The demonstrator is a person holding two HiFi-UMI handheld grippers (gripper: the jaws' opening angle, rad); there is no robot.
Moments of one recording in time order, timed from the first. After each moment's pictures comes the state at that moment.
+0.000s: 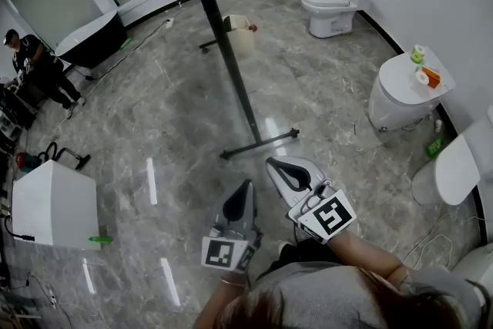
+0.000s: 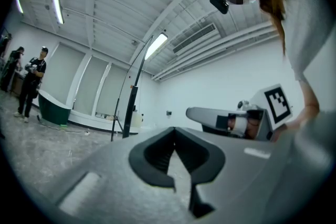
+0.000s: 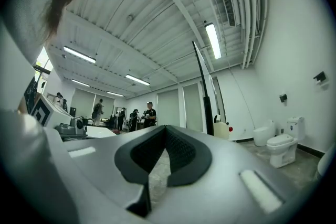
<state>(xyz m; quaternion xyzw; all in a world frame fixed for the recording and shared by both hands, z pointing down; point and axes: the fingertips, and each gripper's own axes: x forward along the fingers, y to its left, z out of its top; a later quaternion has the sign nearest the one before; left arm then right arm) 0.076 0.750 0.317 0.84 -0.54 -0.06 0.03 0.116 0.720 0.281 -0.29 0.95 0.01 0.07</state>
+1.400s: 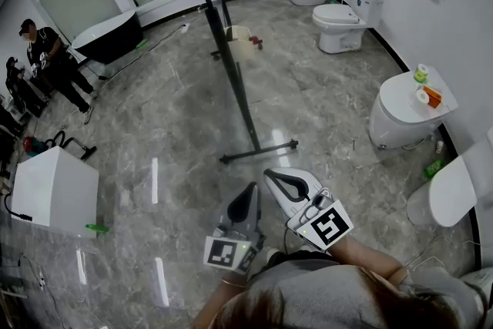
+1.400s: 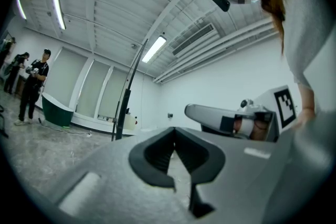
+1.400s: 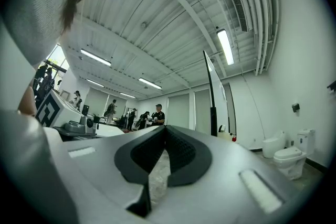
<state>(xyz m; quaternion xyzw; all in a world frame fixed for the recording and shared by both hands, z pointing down) 0.139 0.765 0.301 0.82 -0.56 -0.07 0.02 0.163 0.754 0.259 -0.23 0.97 0.05 0.09</state>
